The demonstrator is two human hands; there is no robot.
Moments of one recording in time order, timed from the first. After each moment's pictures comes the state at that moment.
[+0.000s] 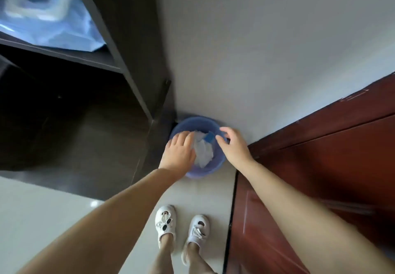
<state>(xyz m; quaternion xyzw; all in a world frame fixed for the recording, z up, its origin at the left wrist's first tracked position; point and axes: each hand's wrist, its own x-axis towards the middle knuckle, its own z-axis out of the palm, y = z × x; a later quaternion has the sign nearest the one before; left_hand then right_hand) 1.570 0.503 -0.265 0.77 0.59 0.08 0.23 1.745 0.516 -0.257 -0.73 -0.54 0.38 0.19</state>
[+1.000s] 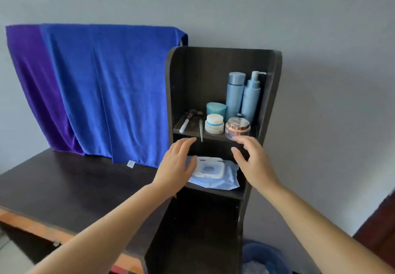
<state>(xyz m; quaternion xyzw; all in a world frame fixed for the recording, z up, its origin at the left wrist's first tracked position) 1.266 0.512 0.107 0.78 0.49 0.39 0.02 1.478 0.515 0.116 -0.50 -0.72 0.08 0.47</state>
